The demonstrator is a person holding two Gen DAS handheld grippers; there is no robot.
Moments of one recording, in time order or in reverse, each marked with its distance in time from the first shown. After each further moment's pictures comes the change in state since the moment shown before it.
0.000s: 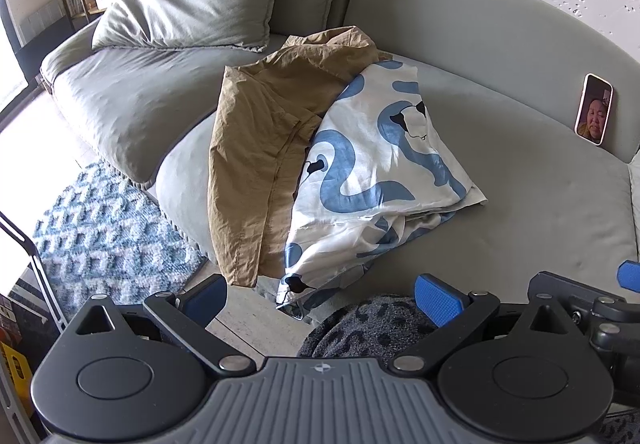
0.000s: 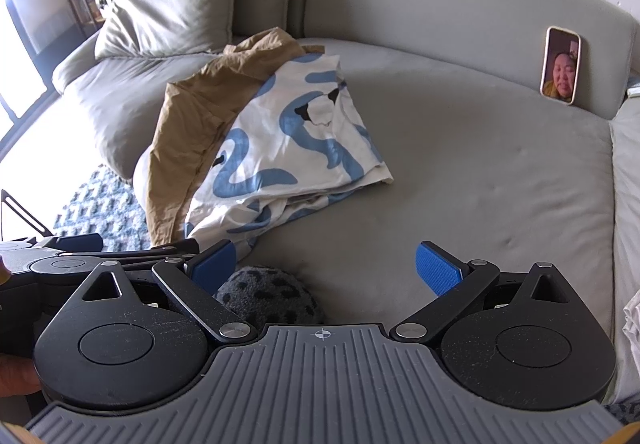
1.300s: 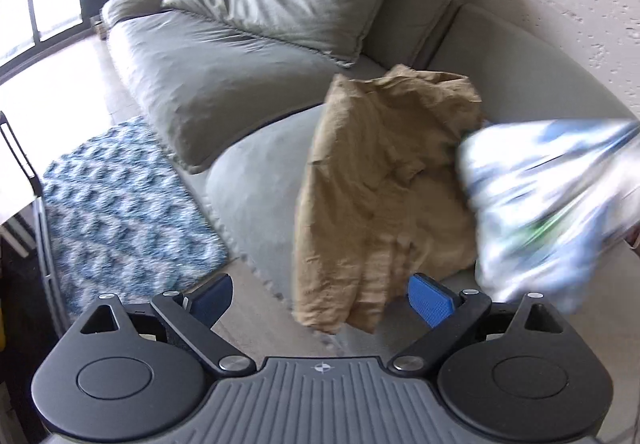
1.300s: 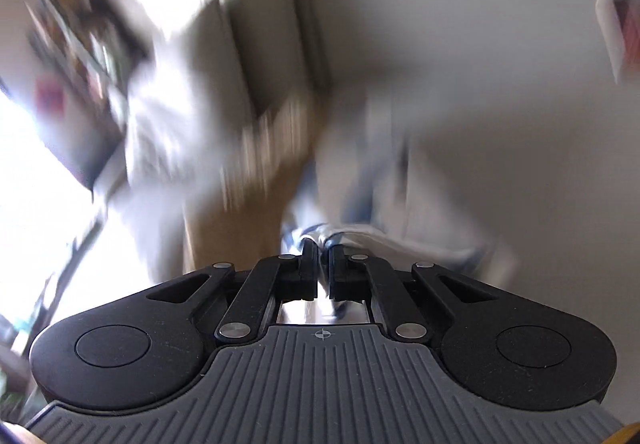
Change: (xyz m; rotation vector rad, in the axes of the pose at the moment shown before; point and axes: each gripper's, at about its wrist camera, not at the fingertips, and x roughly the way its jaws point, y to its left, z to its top) left arm 0.031 0.085 0.010 -0.251 -0.086 -0.002; right arm 0.065 -0.020 0.098 0.283 -0.390 0.181
